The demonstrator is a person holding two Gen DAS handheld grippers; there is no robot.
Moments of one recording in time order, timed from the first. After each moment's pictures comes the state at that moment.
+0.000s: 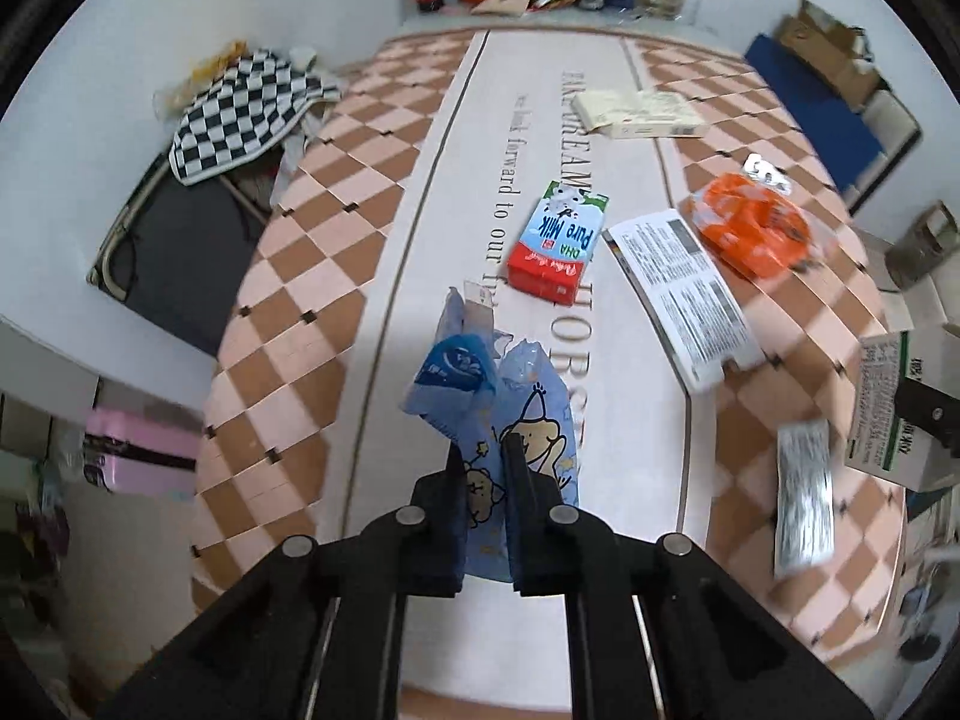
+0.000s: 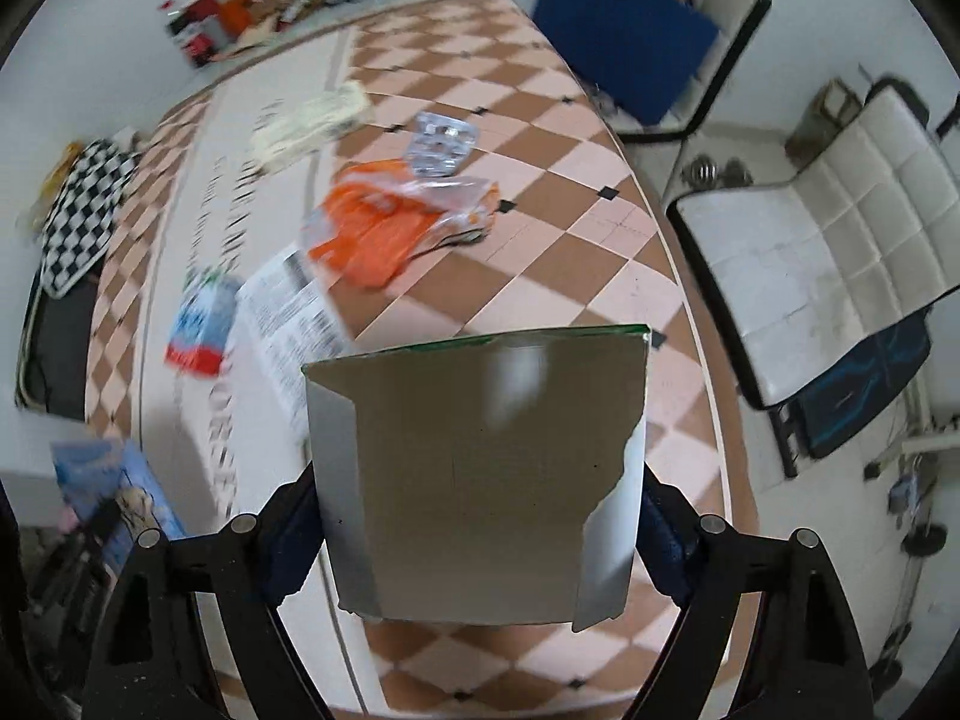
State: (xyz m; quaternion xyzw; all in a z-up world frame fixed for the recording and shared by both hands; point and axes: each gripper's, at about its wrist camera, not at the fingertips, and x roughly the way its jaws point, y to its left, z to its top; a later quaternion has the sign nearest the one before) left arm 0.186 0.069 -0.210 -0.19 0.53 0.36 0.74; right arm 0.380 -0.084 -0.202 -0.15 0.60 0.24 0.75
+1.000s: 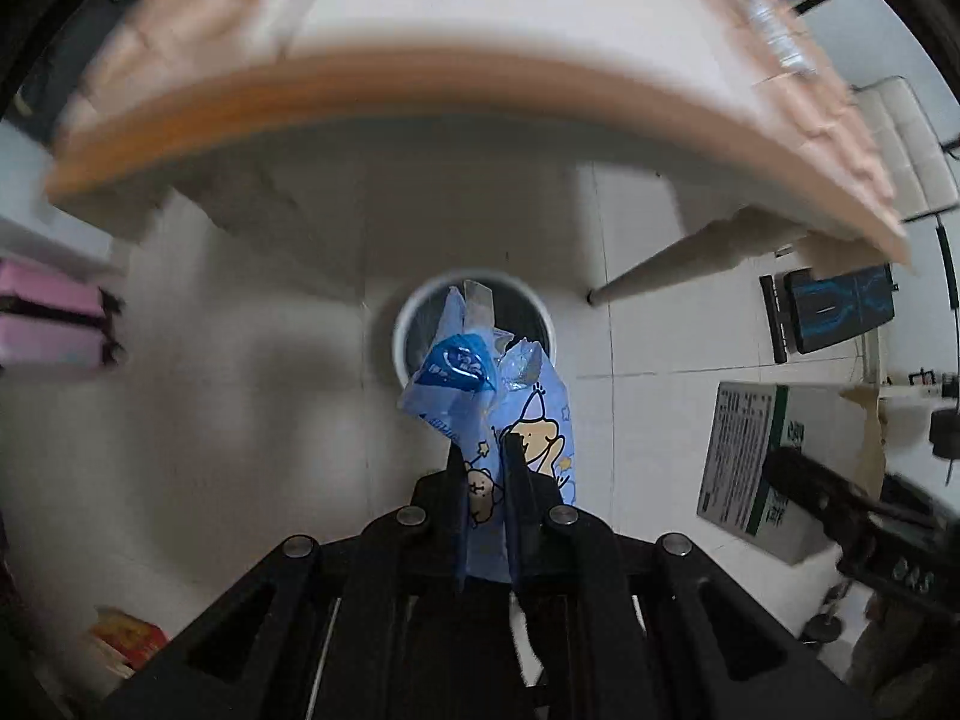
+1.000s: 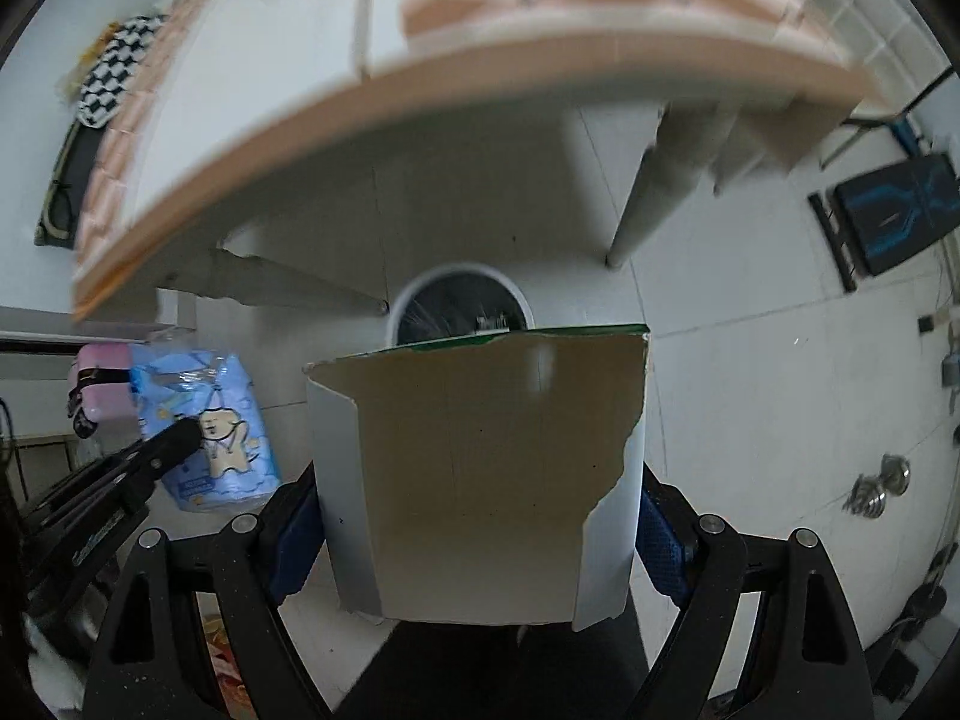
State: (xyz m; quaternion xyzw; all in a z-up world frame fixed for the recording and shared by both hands) left arm -0.036 -0.068 -0.381 -0.31 0.62 0.20 0.69; right arm 0.037 -0.274 -0.350 -0.13 0.70 0.25 0.66
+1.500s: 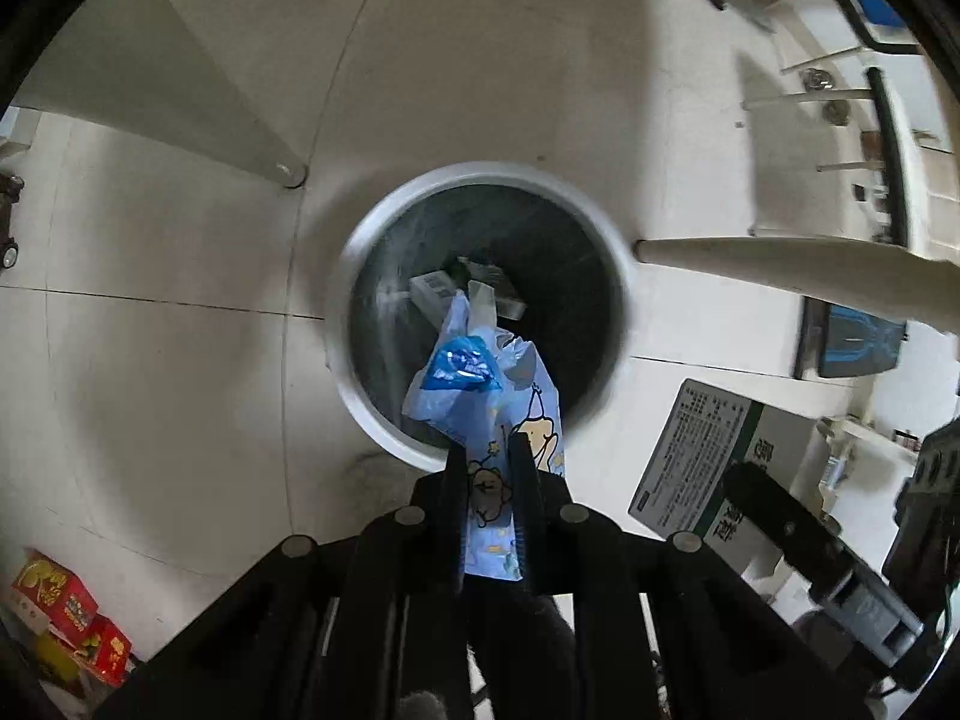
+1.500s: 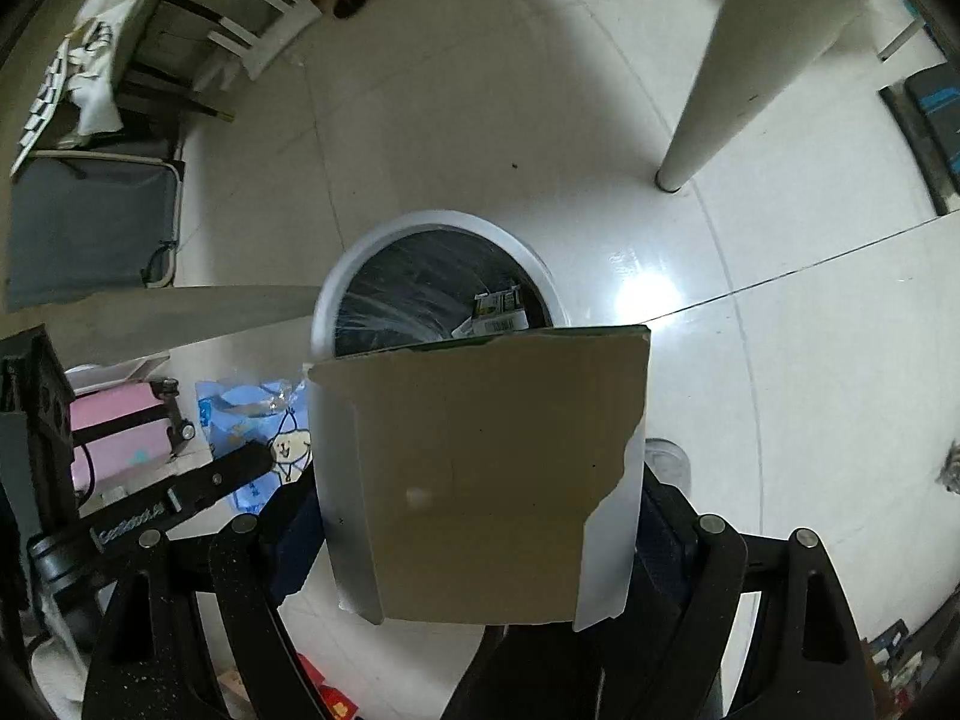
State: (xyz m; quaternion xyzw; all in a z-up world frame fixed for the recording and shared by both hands) left arm 0.017 -0.021 -0.645 -0.42 0.66 0.18 0.59; right arm 0.077 -0.251 -0.645 -0.07 0.76 0.23 0.60
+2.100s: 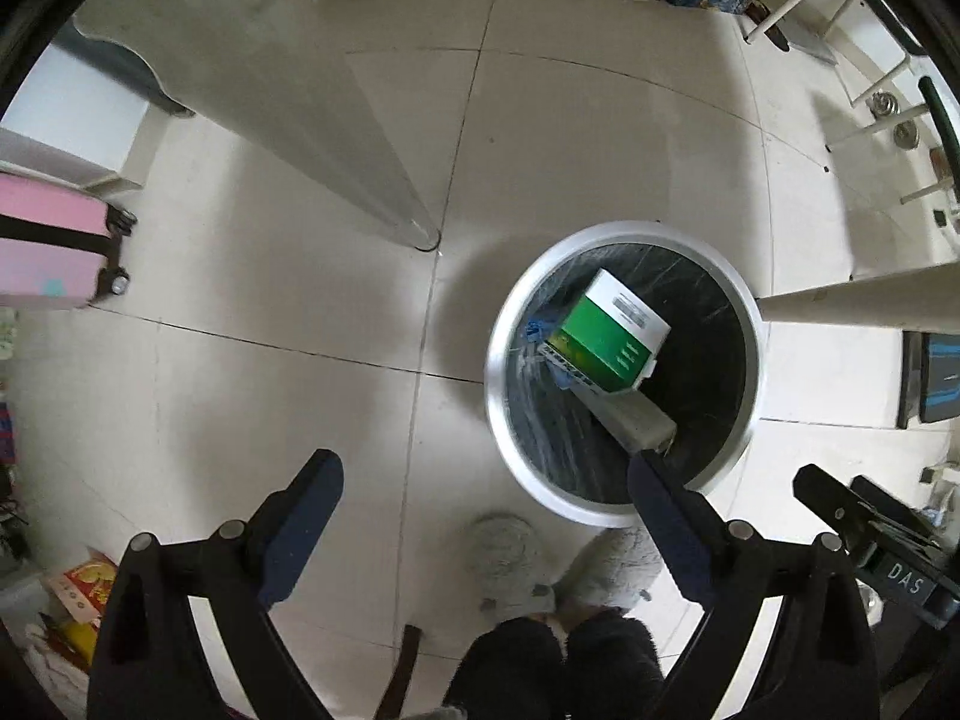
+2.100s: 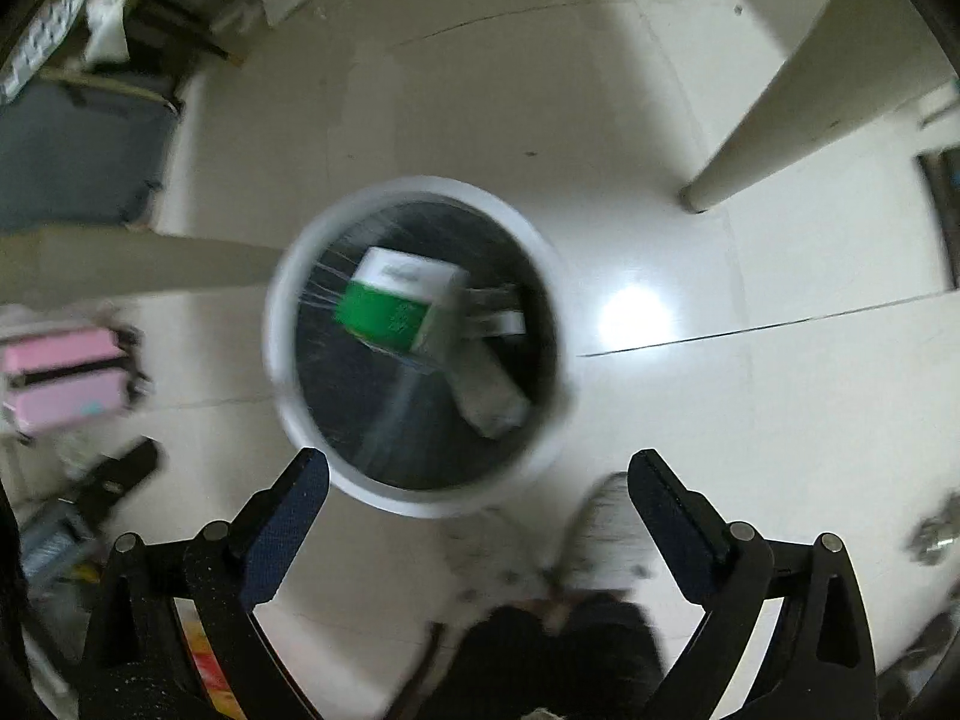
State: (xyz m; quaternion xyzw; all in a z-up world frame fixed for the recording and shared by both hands) left arm -0.028 -0.019 -0.611 -0.30 0.65 0.30 0.63; right arm 0.067 -0.219 -0.684 -0.17 0.74 0.25 0.60
